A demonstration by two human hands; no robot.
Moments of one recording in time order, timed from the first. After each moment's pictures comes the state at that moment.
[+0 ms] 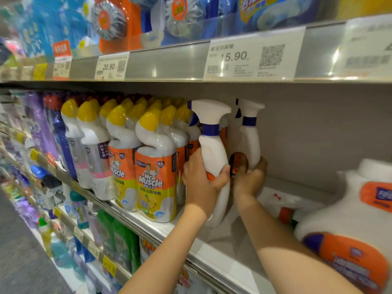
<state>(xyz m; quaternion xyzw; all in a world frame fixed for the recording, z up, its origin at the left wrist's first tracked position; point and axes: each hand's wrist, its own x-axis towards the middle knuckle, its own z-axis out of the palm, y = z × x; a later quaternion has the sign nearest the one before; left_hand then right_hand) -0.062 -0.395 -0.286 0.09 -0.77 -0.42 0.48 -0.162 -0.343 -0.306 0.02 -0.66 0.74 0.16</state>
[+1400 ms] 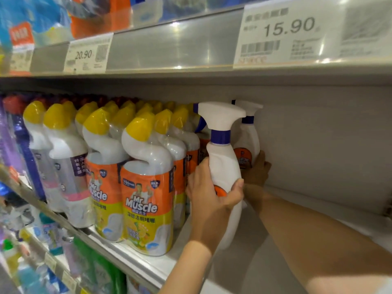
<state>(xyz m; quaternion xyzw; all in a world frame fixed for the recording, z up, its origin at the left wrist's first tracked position) -0.086 -0.407 -0.298 0.04 -0.75 -0.47 0.46 -0.269 -0.366 -0.318 0.03 -0.80 0.57 0.17</state>
